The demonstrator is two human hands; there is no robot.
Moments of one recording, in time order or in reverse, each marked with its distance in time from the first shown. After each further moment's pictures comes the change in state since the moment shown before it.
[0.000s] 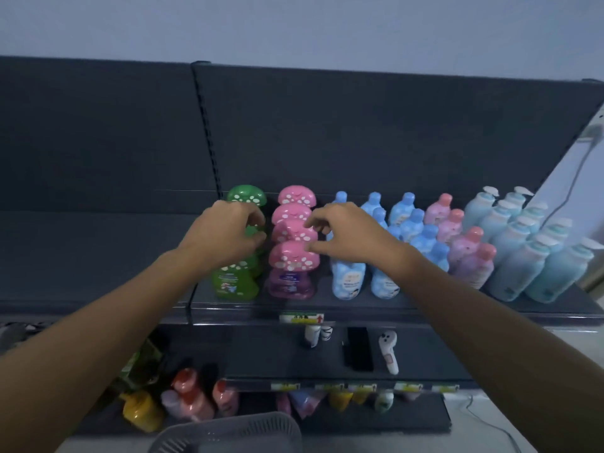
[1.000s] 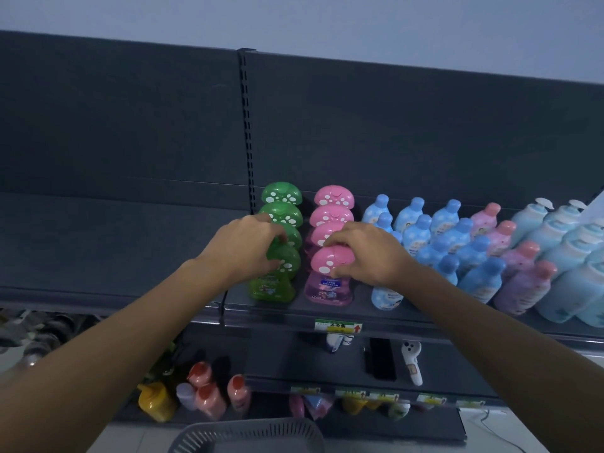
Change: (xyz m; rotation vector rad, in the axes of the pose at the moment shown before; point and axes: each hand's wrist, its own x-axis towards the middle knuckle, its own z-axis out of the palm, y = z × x) left_hand 0.000 -0.061 0.014 0.198 -0.110 0.124; right_hand 0.029 -0.016 0.051 -0.188 -0.109 0.003
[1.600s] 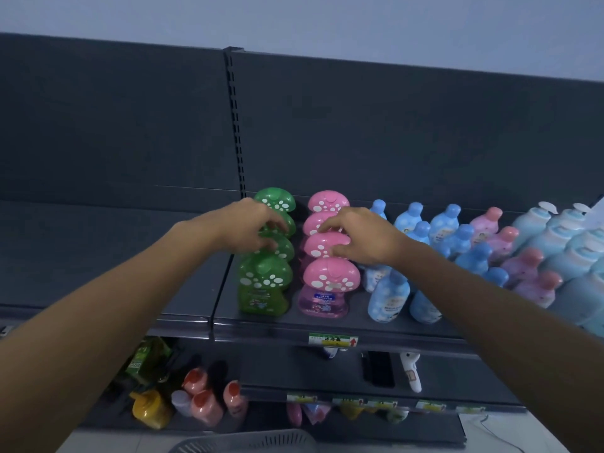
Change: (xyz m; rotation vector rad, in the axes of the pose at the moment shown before) left_hand 0.070 -0.025 -0.017 -0.084 -0.242 0.128; right_hand 0.044 0.025 -0.022 0.046 -0.037 -0.030
